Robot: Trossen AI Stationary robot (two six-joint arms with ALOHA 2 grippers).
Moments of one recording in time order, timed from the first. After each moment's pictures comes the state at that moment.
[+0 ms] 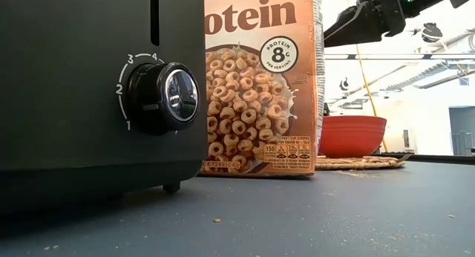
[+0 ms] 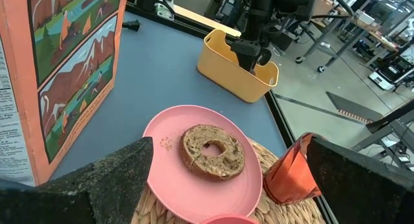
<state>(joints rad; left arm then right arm) 0.85 1.62 0.95 -0.49 0.04 -0.06 0.10 0.85 0.56 -0.10 0.39 -0.30</state>
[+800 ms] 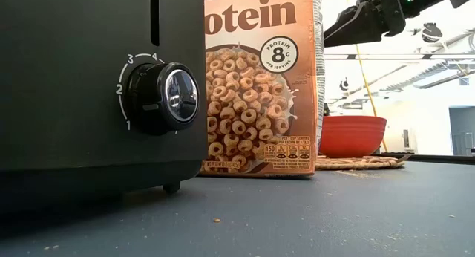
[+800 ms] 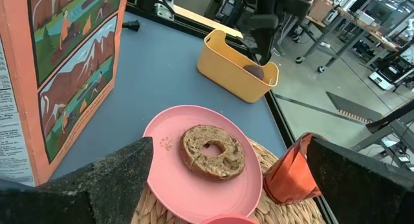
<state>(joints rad) 0.88 1.42 0.95 -0.47 0.03 -0.08 0.10 0.85 0.56 -0.10 0.39 -0.30</state>
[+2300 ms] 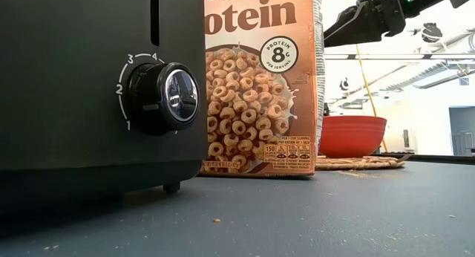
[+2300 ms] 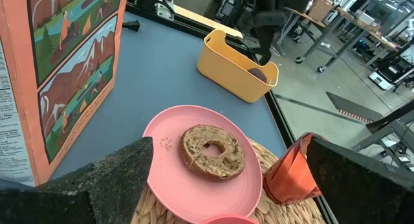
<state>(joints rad) 0.88 1.39 0.95 -0.53 -0.03 -0.33 0.10 0.85 0.56 -0.10 0.39 -0.30</state>
